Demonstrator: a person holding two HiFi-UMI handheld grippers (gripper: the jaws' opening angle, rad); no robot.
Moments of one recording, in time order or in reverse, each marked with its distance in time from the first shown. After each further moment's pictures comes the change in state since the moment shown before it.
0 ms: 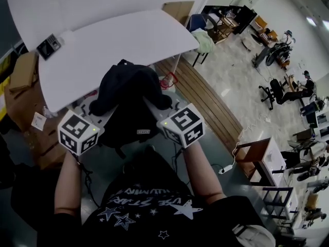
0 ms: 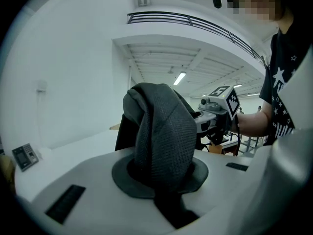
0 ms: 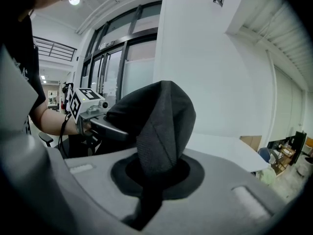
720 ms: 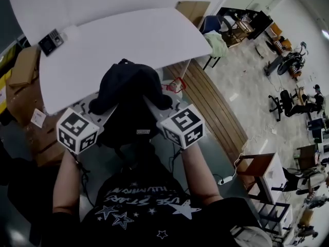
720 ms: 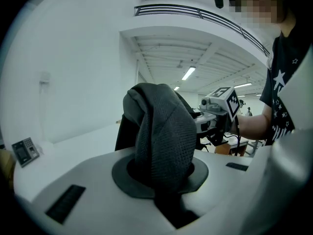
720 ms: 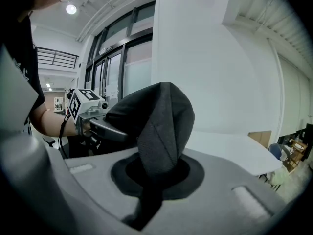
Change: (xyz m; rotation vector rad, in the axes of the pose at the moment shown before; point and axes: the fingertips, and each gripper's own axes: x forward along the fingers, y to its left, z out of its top) left arm 0.060 0.061 -0.016 -0.053 0.061 0.067; right arm 0.061 -0.069 -0.021 0.040 -0.010 0.082
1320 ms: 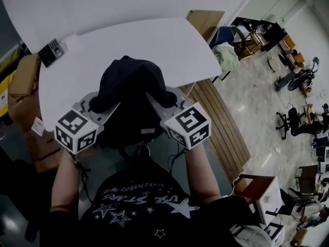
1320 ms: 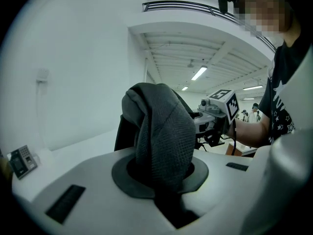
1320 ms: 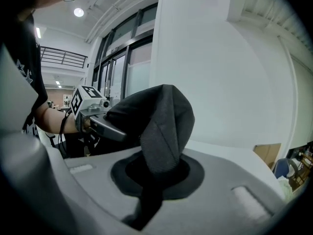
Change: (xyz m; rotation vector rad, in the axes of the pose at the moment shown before) left arm 0.092 0.095 0.069 -0.062 0.007 0.069; right arm 0.061 -0.135 0.053 -0.073 -0.024 0.086
